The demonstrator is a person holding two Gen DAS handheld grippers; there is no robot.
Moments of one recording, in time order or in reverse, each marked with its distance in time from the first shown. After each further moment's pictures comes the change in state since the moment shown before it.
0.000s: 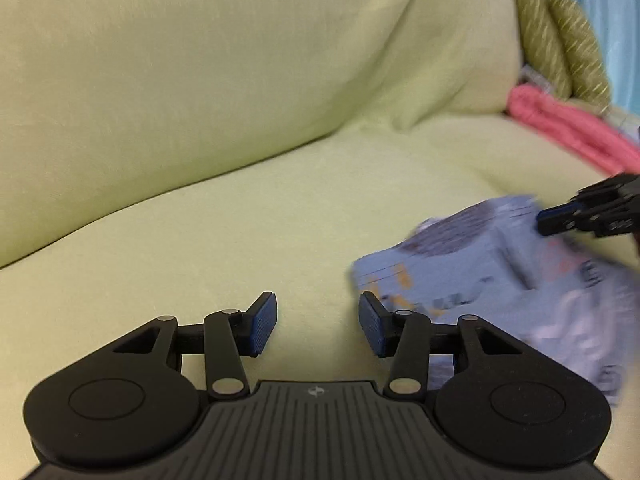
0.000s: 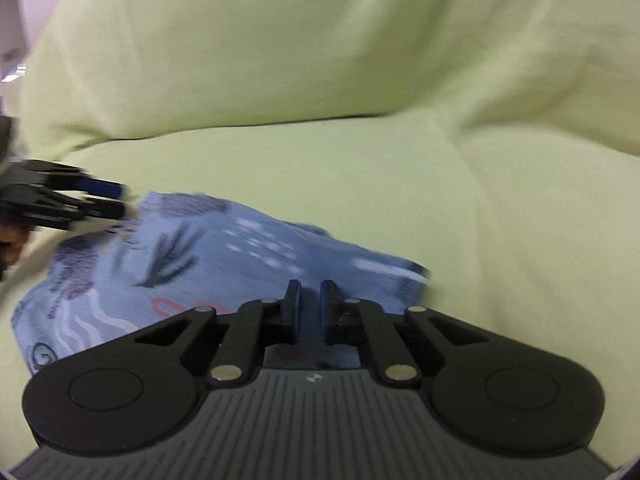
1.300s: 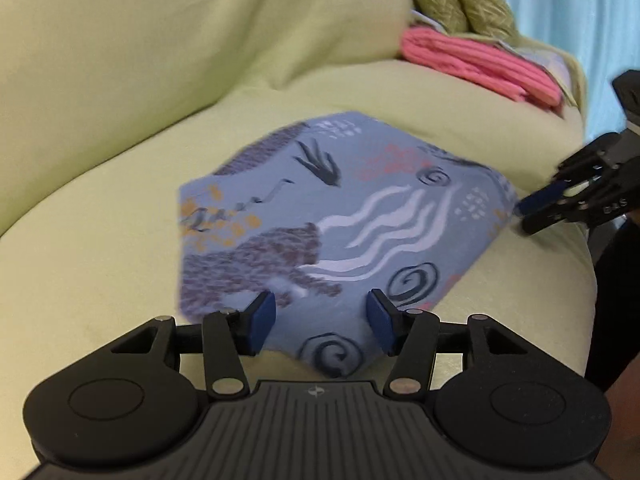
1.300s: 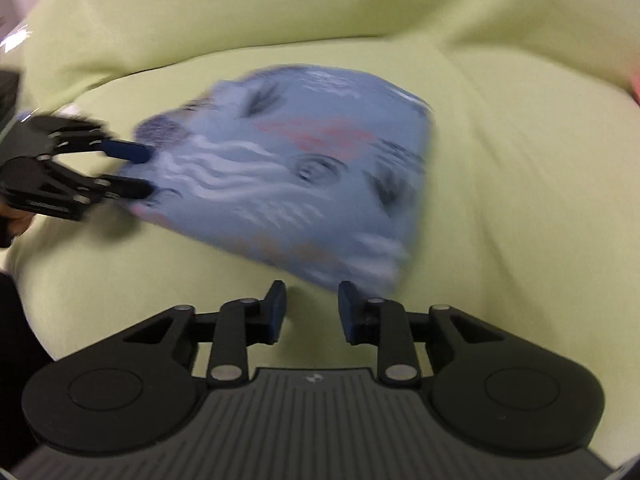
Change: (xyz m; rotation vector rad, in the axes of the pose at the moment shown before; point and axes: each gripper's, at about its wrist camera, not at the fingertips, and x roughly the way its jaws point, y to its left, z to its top) left arm -0.065 -0.104 -0.052 0.212 0.084 -0.069; right arm -0.095 0.033 -0.083 0.029 0.182 -0.035
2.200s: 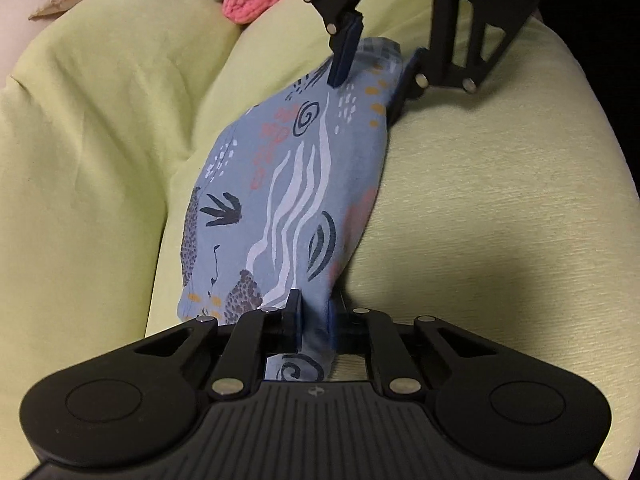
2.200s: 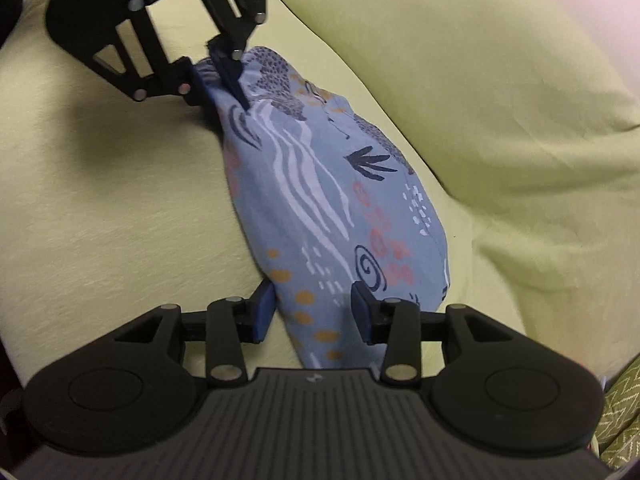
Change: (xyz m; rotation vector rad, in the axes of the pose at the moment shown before) left arm 0.010 -0.106 -0.020 0.829 0.102 0.210; right arm 0.048 0.102 -0.004 -0.907 -0.101 -0.281
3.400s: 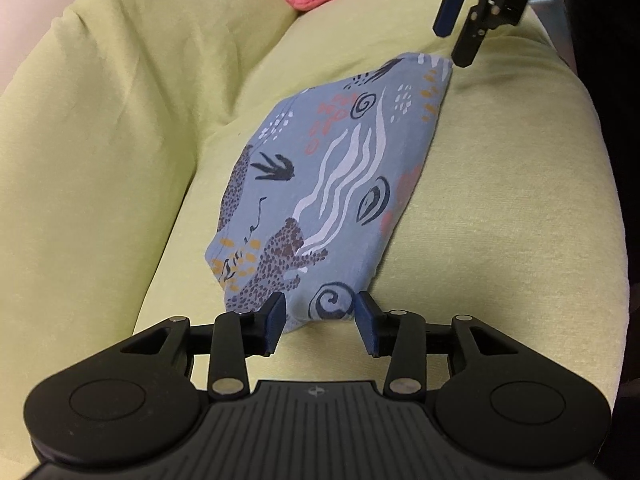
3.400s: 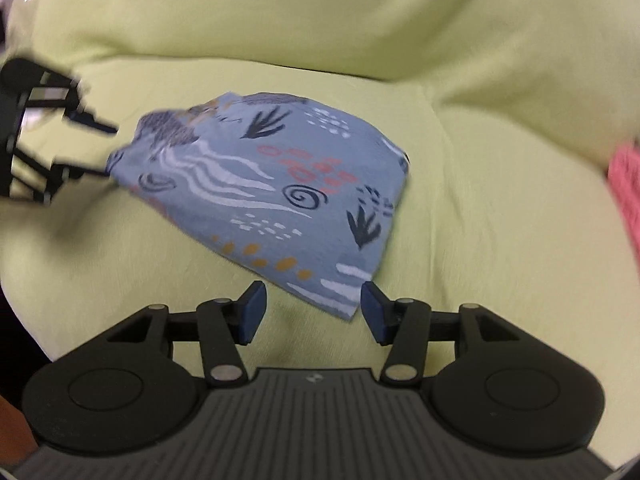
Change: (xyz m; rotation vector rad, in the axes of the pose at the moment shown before) left arm -0.023 0.039 -0.024 -0.197 0.011 -0.015; right arm -0.042 -0.081 -0.060 0.814 0.072 0.194
